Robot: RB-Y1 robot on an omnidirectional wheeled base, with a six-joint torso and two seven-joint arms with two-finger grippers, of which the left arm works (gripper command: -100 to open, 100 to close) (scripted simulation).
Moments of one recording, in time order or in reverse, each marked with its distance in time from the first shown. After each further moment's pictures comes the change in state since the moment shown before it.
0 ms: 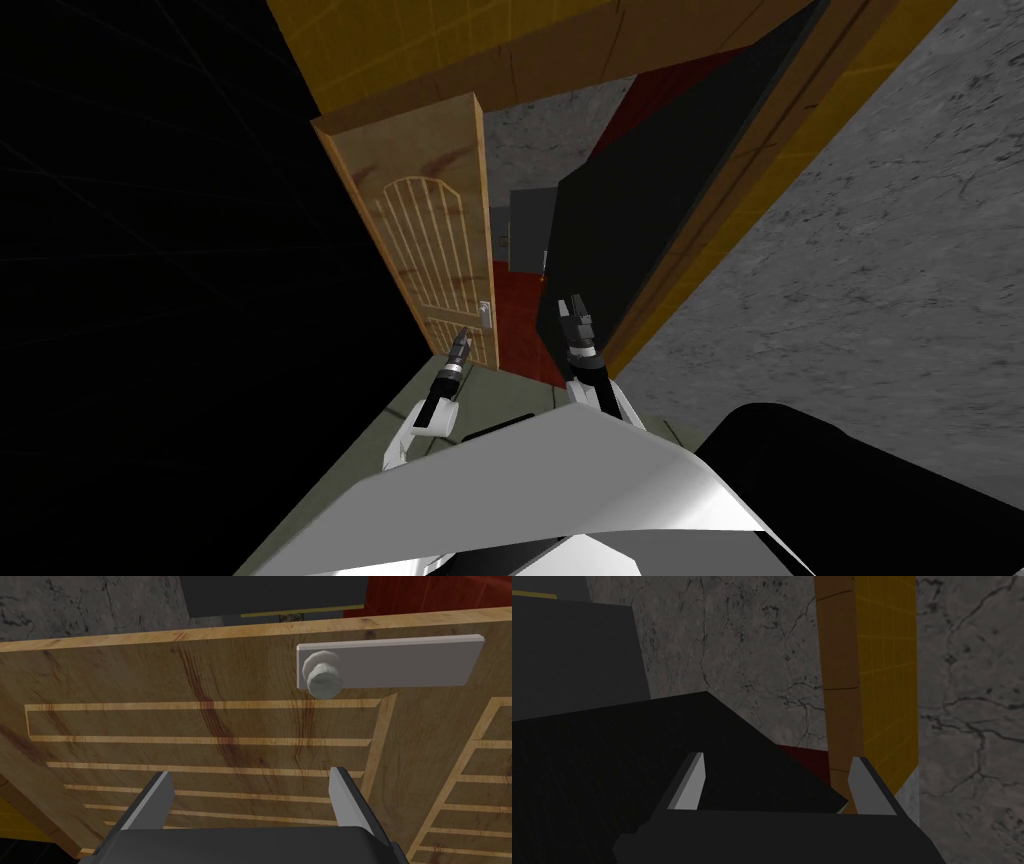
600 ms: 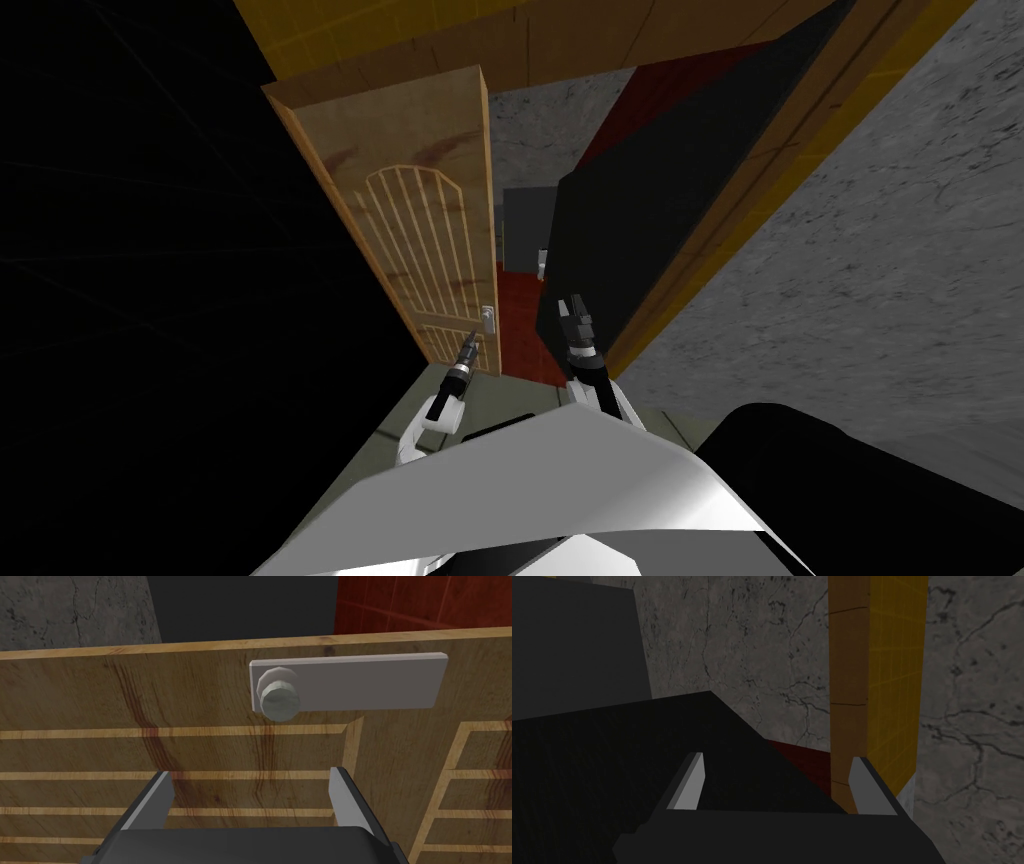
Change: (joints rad) arm -0.077 0.008 -0.064 0.146 0.008 0.003 0.031
